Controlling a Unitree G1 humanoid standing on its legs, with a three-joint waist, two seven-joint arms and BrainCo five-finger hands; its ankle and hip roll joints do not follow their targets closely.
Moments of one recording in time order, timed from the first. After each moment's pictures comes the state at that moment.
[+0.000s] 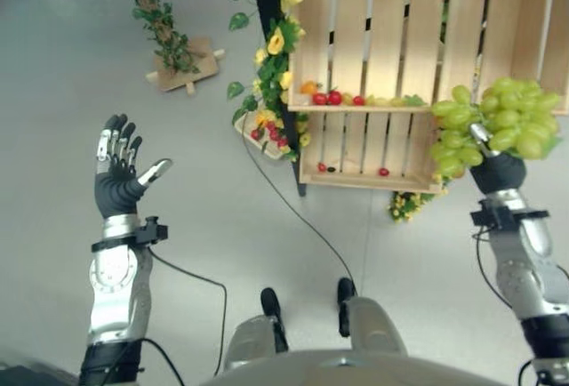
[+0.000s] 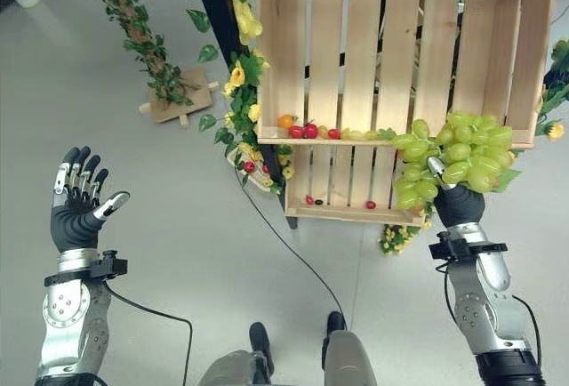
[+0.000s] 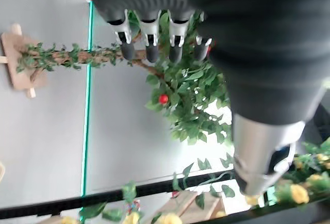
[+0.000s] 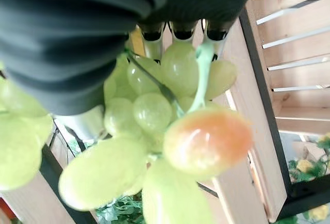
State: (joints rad) left arm 0.11 0.37 0.18 -0.07 -0.41 -0.42 0.08; right arm 0.05 -0.60 -0.11 -0.06 0.88 -0.26 0.17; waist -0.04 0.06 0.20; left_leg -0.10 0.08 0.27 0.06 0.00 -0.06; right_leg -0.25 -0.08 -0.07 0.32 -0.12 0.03
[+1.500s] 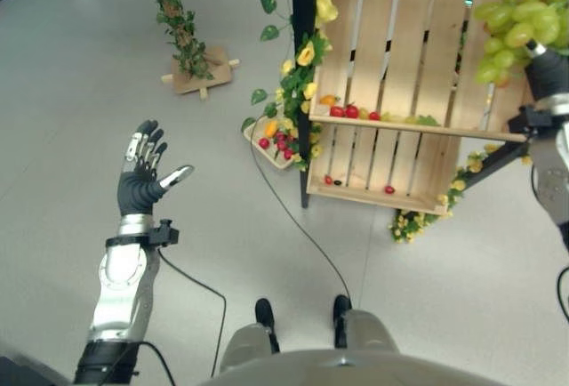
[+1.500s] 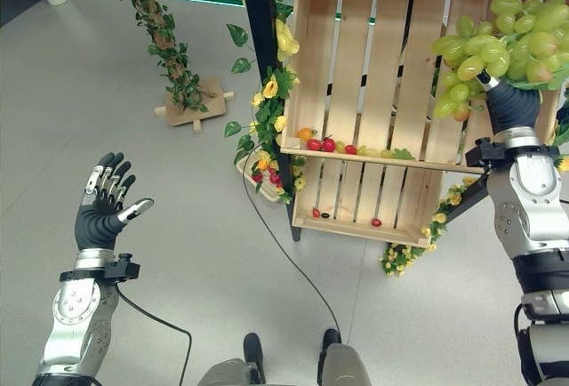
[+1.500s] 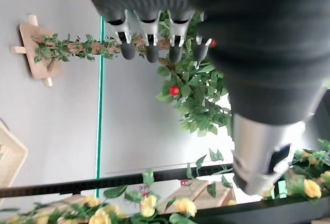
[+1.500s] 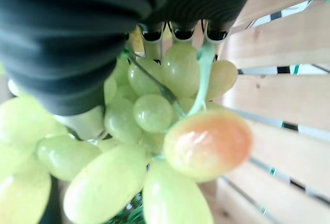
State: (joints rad) left arm 0.11 0.45 0.06 -0.05 -0.42 -0.38 0.07; right arm -0.55 -0.93 0.09 0.37 0.81 -0.30 -0.03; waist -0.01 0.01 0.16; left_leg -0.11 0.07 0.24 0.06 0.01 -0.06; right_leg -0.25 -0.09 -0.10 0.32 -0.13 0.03
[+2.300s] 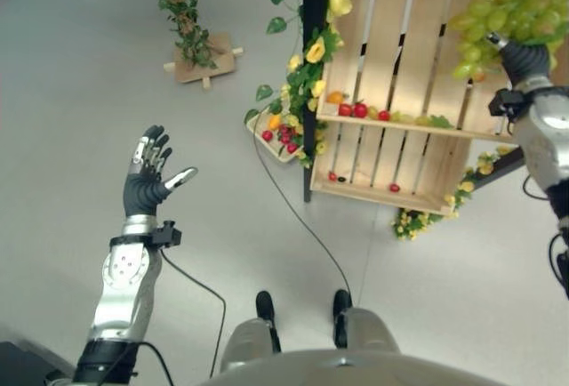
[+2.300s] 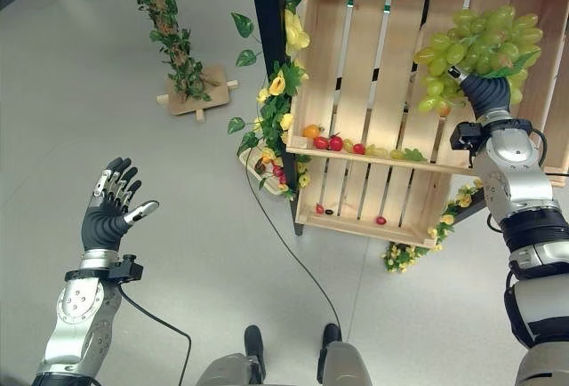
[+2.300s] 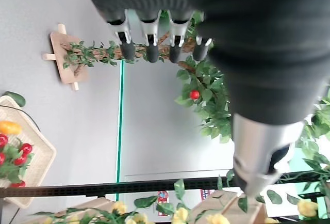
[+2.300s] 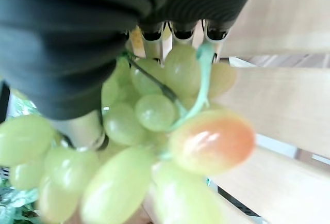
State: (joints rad) left arm 0.11 0.46 0.05 -0.03 -0.43 -0.34 0.08; right arm -0.79 -0.93 0.32 0.61 0.78 -0.14 -0.06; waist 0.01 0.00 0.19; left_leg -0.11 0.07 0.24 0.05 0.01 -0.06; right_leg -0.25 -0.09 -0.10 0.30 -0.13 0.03
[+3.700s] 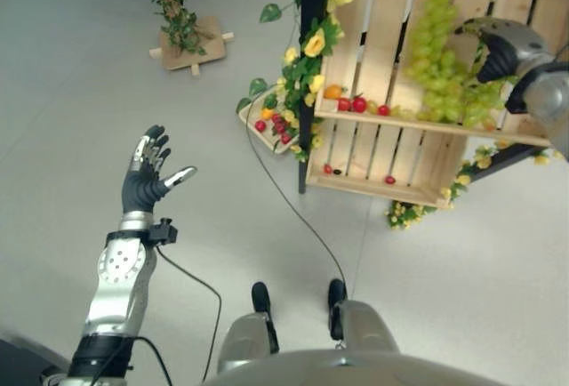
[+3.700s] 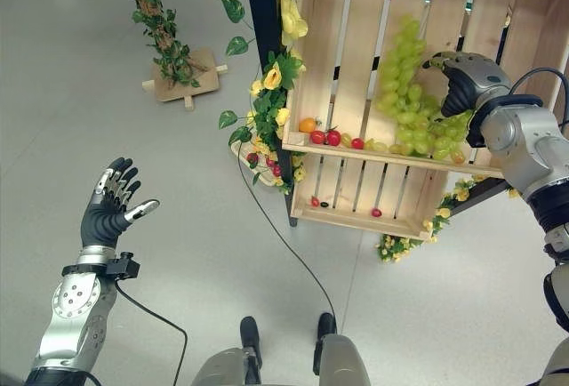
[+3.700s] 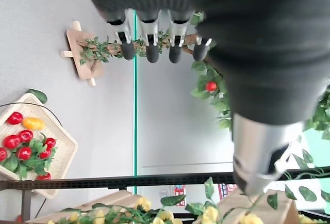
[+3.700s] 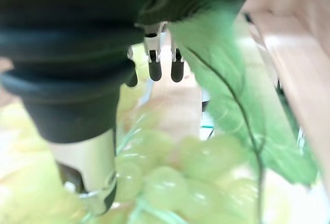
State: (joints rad) left arm 0.07 0.48 0.07 0.00 -0.40 -0.30 0.05; right arm -0.95 -1.15 0.64 0.54 -0.52 -0.06 -0.01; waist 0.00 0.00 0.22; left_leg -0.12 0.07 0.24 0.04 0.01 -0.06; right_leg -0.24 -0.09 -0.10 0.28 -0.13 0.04
